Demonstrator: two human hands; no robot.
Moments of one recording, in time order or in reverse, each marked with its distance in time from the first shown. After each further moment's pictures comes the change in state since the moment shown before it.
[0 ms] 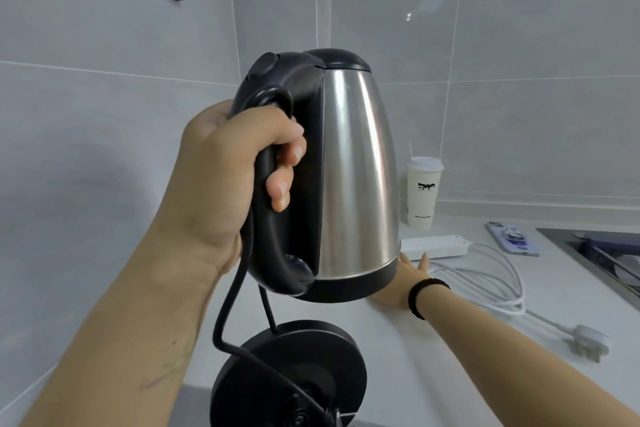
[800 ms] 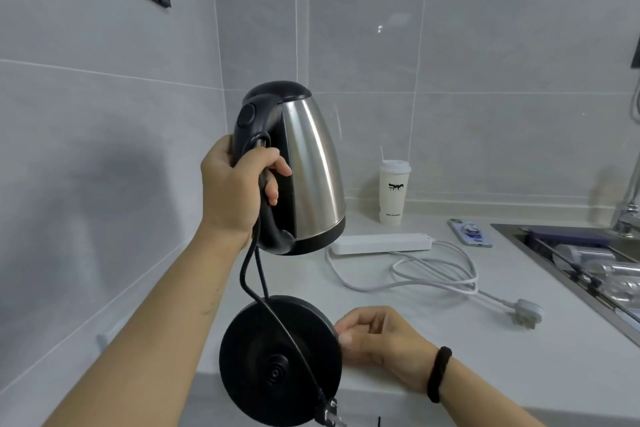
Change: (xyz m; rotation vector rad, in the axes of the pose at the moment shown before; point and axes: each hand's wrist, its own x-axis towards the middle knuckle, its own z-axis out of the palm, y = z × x) left_hand 0.012 -0.057 -0.013 -0.031 0.174 0.041; right_hand -0.159 -0.039 0.003 1.684 -0.256 -0.381
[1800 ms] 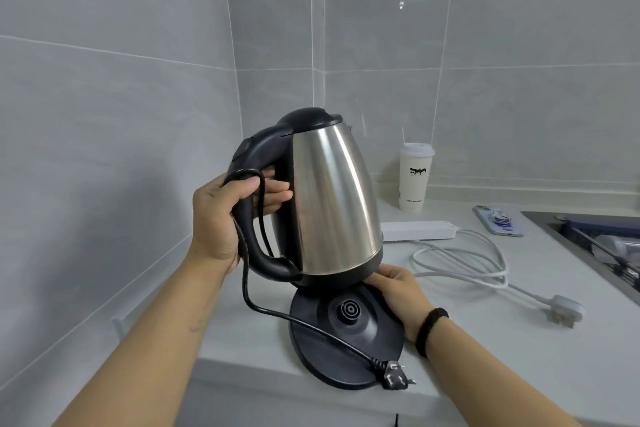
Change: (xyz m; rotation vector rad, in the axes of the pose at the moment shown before) left_hand -0.010 -0.053 -0.041 -0.101 -0.031 -0.129; right_hand 0.058 0.003 -0.022 0.012 0.485 0.037
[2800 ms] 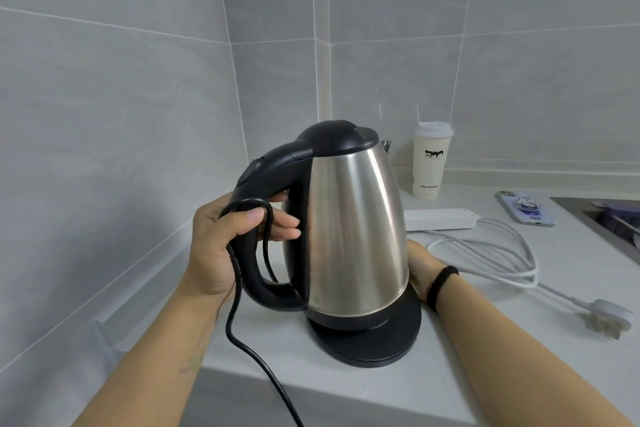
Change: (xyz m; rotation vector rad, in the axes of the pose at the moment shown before) left_hand -0.016 -0.030 -0.001 0.083 -0.080 0.005; right_hand 0.059 -0.022 -0.021 0.051 -0.071 0.228
